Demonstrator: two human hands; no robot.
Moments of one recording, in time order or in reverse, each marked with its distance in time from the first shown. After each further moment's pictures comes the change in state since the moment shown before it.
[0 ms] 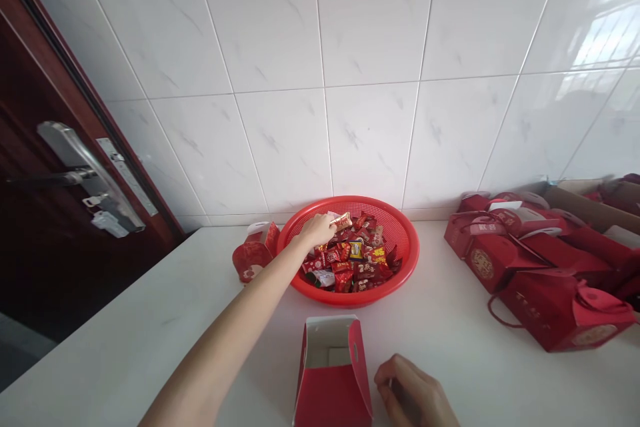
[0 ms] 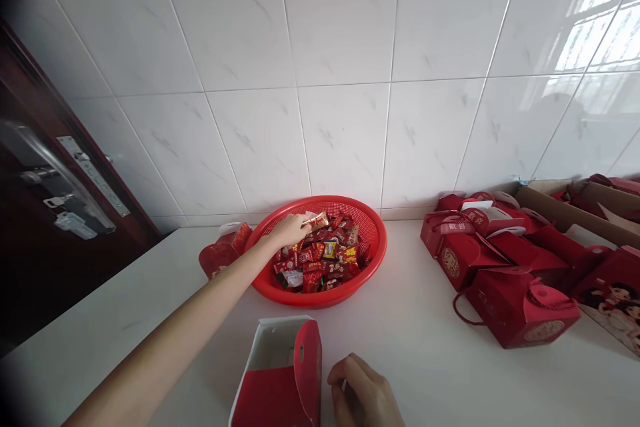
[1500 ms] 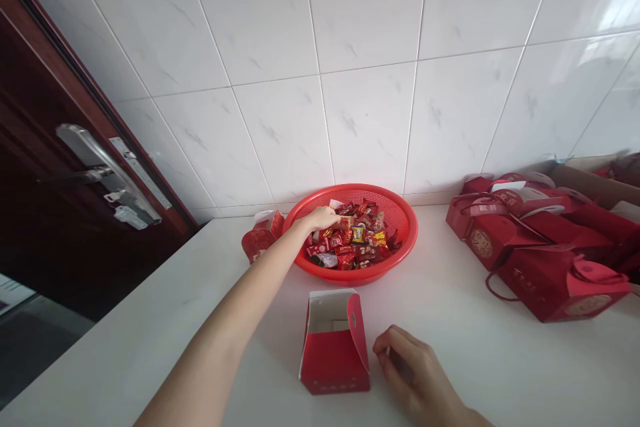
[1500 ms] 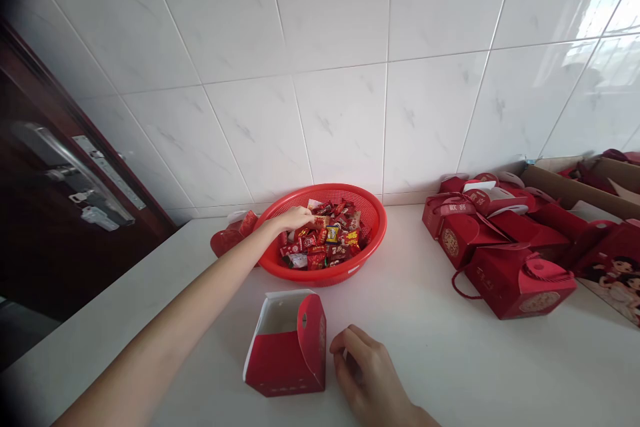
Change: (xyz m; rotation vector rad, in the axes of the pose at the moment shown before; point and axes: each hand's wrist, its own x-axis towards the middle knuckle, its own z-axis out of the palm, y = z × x) left_hand 0.001 -0.001 -0.001 -0.193 -0.150 -0.052; right_hand 0.005 -0.013 -0.009 0.027 -0.080 -0.073
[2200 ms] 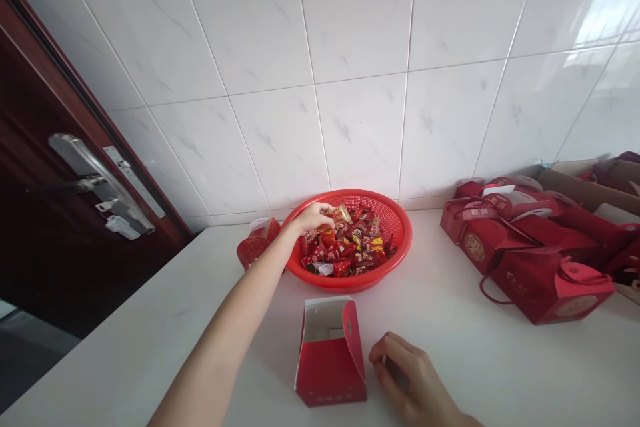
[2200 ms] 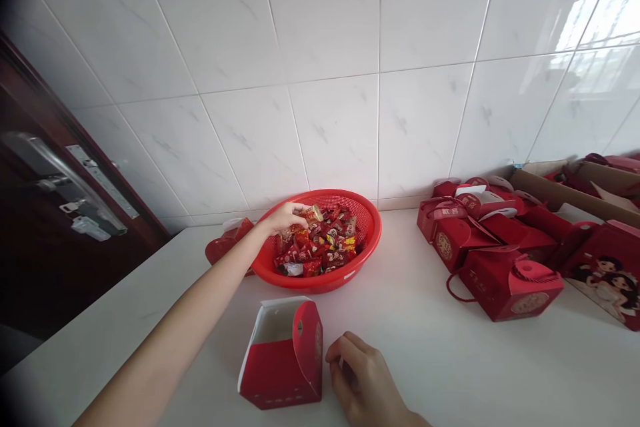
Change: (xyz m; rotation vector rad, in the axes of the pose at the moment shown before) left_hand 0.006 -0.011 -0.009 -0.571 0.025 0.163; right_hand 0.001 0.001 0.002 0.002 -0.011 0.007
